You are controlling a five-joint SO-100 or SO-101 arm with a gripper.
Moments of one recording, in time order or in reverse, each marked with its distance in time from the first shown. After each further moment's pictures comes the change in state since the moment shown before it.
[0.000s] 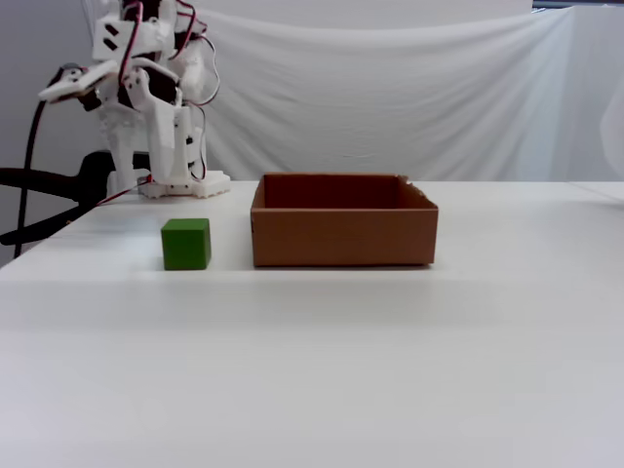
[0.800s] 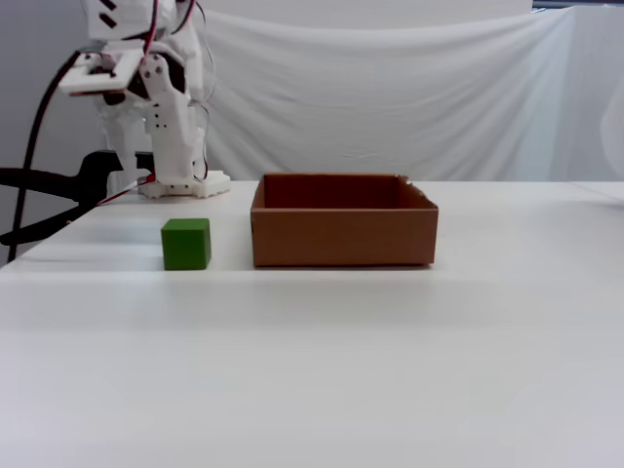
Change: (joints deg) arm -6.2 -28.5 -22.3 1.3 -11.4
